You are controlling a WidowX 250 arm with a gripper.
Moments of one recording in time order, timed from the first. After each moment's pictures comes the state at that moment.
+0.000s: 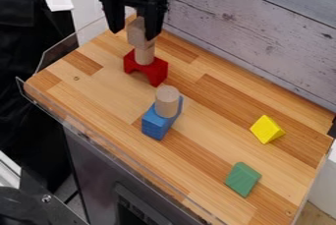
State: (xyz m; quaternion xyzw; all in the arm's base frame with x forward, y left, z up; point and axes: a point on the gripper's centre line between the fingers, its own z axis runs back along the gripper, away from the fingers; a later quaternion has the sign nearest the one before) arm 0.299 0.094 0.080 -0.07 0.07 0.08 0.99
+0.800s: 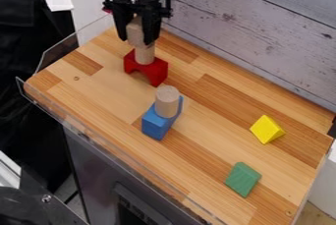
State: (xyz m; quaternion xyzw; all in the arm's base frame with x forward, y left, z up) arm 0.302 0.093 0.073 -0.08 0.08 0.10 0.99
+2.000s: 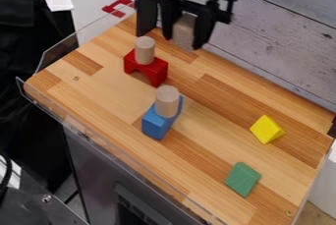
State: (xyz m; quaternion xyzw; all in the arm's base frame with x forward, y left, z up) arm 0.298 0.004 0.109 -0.02 0.06 0.05 1.00
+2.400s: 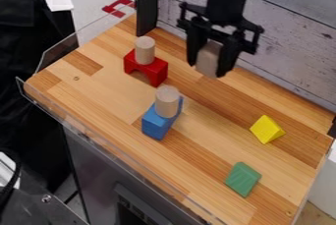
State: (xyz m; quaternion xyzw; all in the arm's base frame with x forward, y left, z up) arm 0.301 -0.030 0.081 -0.02 0.09 0.02 1.00
